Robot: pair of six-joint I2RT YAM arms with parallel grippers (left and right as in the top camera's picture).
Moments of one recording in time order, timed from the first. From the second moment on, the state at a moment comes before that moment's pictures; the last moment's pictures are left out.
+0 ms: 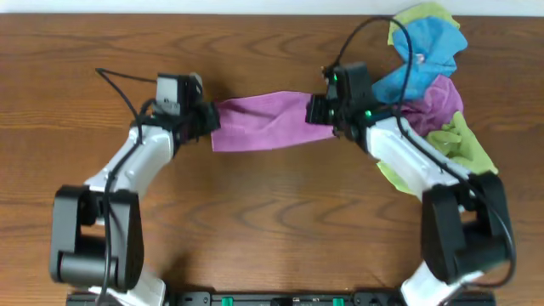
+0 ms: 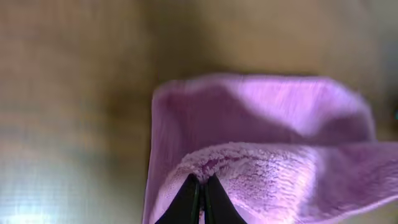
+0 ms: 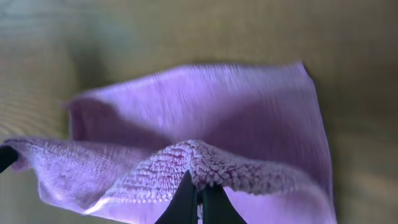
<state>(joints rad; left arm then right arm) -0.12 1.76 1.07 -0.26 0.29 -0.44 0.32 1.84 1.20 -0.21 -0.23 0.46</state>
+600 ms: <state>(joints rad) -0.10 1.99 1.39 -0.47 0.32 -0.42 0.28 2.05 1.49 -0.36 -0.27 0.46</state>
